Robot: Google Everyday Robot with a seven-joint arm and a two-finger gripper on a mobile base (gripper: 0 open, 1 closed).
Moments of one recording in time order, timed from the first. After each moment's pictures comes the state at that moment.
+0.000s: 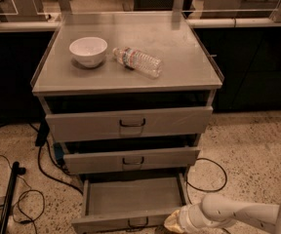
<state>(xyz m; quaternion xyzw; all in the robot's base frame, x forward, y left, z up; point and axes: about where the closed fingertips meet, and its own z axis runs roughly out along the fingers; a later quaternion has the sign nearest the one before) 0.416 -0.132 0.257 -0.53 0.79 0.24 0.21</state>
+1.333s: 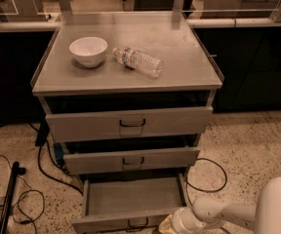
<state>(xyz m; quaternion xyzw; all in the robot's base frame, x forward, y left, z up) 0.414 -0.110 0.199 -0.56 0.76 0.25 0.20</state>
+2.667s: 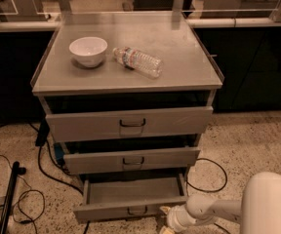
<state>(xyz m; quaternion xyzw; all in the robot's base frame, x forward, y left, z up) 0.432 -0.094 0.175 -0.57 0.76 0.25 0.19</state>
